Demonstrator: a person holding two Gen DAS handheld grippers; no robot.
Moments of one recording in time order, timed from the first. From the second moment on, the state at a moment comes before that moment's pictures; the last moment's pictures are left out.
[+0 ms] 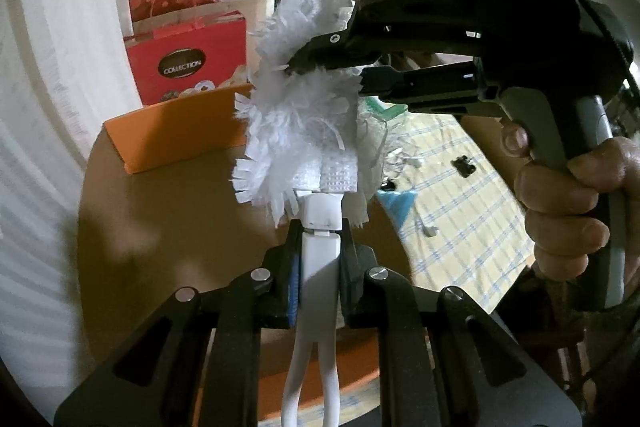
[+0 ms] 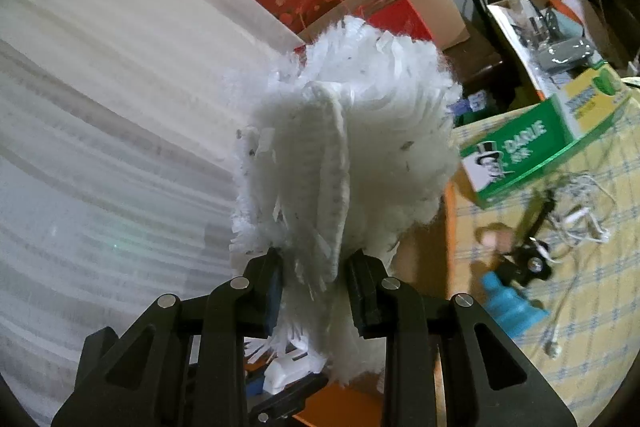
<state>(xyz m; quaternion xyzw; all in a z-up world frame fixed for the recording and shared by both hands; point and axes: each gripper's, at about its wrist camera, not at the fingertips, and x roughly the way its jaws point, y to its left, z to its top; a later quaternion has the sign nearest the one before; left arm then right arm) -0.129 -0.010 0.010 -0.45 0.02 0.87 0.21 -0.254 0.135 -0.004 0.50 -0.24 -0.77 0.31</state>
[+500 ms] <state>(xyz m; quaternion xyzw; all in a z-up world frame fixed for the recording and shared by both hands) -0.165 -0.053 -0.039 -0.52 0.06 0.82 0.23 -0.283 0.088 -0.073 0.55 -0.25 -0.74 0.29</state>
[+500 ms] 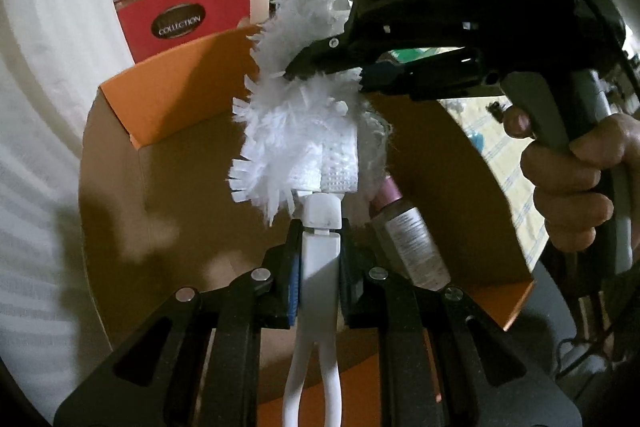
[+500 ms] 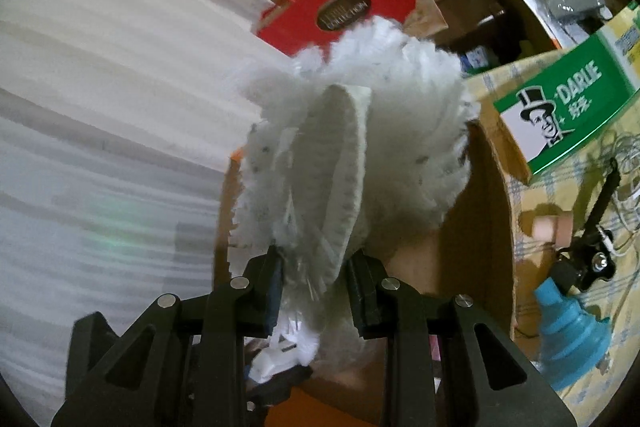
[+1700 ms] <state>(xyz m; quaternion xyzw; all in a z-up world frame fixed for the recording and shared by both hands) -0.135 -0.072 -0.007 -0.44 -0.01 0.89 0.12 -0.233 0.101 -0.013 0.50 -0.08 -0.83 0.24</state>
